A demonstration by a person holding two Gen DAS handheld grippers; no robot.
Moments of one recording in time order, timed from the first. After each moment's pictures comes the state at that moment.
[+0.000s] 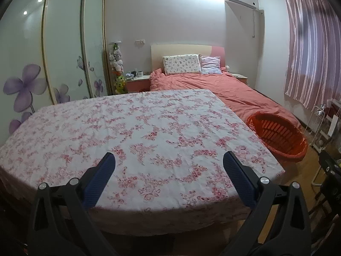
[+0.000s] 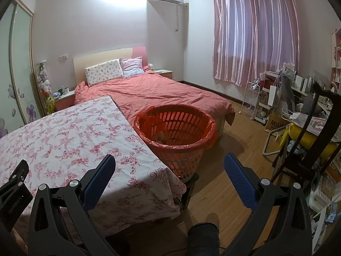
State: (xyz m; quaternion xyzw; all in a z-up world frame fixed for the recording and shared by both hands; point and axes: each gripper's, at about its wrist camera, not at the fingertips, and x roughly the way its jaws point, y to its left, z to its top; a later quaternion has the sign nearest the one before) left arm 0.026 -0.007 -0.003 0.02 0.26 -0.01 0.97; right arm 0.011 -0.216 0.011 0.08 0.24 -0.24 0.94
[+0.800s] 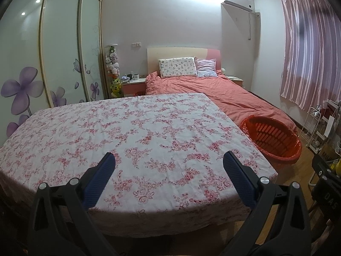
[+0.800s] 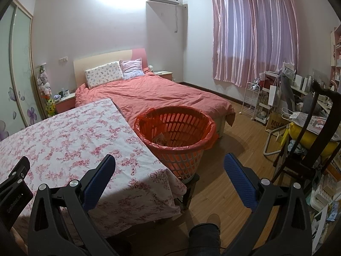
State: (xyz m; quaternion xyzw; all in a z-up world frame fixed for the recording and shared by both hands) left arm 0.021 -0.013 0.006 0.02 0.25 -0.03 0.97; right arm 0.011 -0.214 0.013 0.08 0.24 -0.24 0.94
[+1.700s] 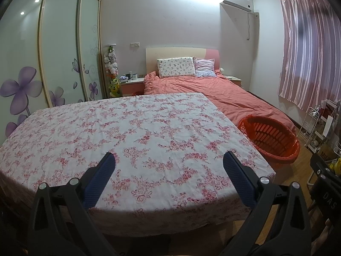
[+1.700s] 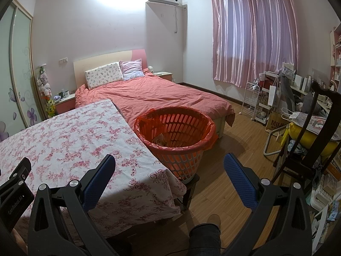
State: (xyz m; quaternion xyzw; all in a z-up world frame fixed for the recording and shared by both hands) left arm 0.019 -0.015 0.006 0.02 0.25 -0.03 0.97; right arm 0.011 -0.213 0.013 0.08 0.24 -0.24 0.94
